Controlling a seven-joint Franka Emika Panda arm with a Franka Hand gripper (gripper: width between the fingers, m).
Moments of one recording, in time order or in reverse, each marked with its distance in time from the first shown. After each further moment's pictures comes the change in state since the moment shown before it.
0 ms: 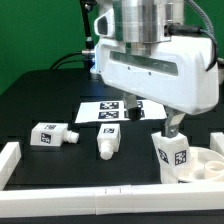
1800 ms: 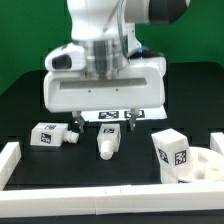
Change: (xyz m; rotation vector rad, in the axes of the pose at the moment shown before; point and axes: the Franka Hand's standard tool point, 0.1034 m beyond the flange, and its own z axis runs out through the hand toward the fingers) arm -0.022 0.135 0.060 -0.065 -0.099 -0.935
